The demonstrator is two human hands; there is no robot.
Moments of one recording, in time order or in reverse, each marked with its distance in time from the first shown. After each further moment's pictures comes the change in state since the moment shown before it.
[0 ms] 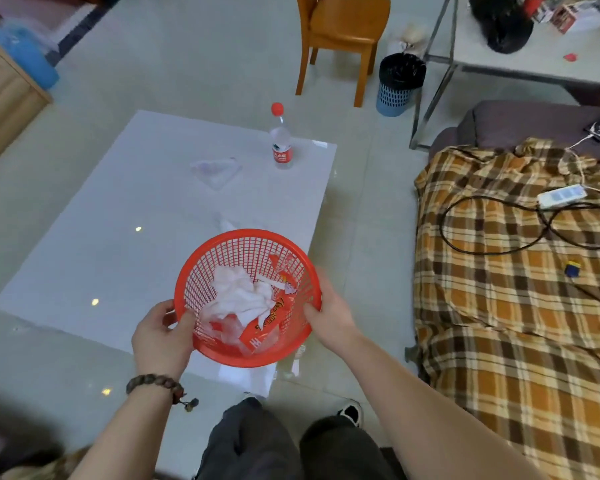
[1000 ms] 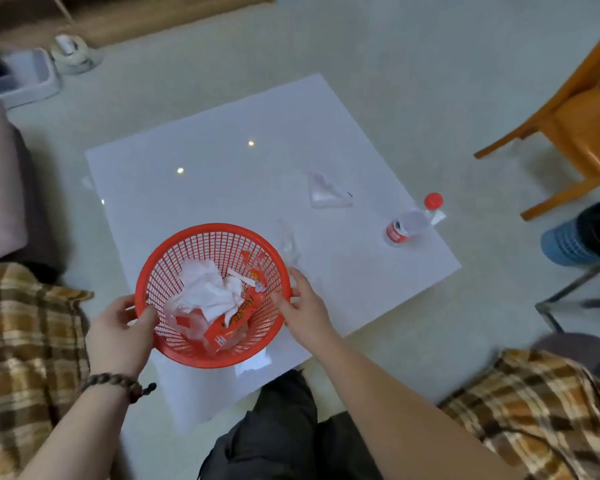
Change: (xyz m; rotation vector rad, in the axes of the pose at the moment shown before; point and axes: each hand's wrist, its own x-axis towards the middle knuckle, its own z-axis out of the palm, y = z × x) left_hand 0.058 0.024 0.034 -0.180 0.570 -0.602; right_hand 0.229 -0.093 0.044 -0.255 -0.734 -0.149
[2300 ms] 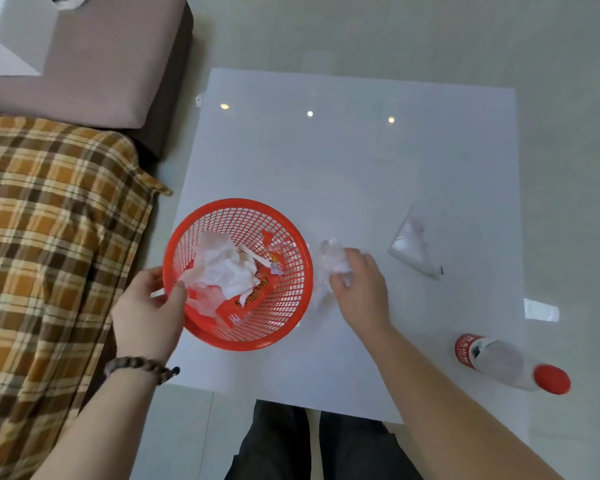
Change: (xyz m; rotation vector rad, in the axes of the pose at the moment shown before) left_hand -0.011 0.042 0.088 0.023 0.423 -0.317; right_hand 0.189 -0.026 -0.065 -0.616 -0.175 -0.401
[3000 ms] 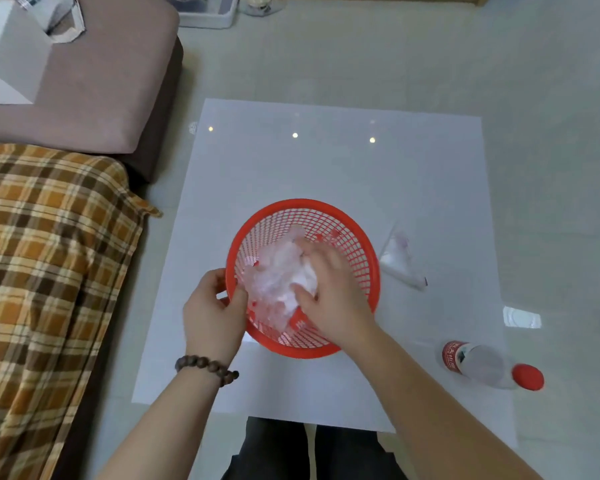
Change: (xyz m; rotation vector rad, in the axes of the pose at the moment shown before) left_hand -0.027 0.058 0.036 -0.168 -0.159 0.076; right_hand -0.012 -0.077 -0.034 0.020 -0.134 -0.318
